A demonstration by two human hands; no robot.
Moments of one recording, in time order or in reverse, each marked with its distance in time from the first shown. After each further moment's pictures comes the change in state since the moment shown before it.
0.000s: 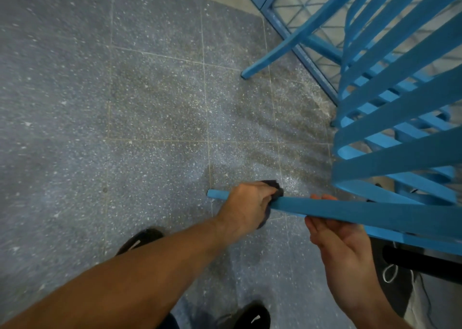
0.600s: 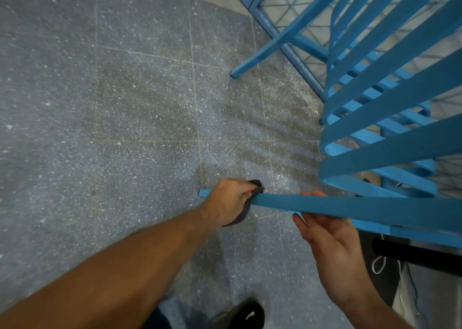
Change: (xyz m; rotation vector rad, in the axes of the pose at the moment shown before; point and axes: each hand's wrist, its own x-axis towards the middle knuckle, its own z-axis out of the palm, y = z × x) left_hand 0.010 -0.026 -0.005 -0.013 -0.140 -0.145; right_hand -0.003 -0.006 -0.002 0.029 -0.019 0.016
